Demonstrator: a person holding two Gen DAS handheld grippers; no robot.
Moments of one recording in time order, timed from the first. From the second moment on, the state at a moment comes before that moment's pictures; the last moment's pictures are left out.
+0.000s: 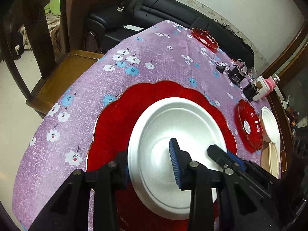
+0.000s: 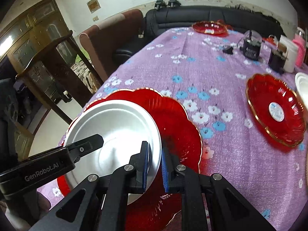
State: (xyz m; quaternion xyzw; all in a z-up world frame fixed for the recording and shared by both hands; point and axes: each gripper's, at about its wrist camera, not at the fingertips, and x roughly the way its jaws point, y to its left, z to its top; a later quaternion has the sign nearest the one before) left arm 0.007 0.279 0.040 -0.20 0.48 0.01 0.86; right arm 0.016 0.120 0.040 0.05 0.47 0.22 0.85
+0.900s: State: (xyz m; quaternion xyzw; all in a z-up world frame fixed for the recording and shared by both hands) left arm -0.113 0.253 0.137 -0.18 0.30 0.07 0.94; right arm -0.075 0.058 0.110 0.01 0.32 0.20 0.93
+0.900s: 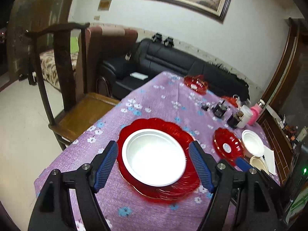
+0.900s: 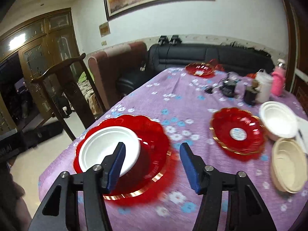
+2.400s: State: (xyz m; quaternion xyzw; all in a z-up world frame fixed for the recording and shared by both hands) left arm -0.096 0.076 0.102 -0.04 0.33 -0.02 0.94; right arm -0.100 -0.145 0.039 0.18 0.35 0.08 0.92
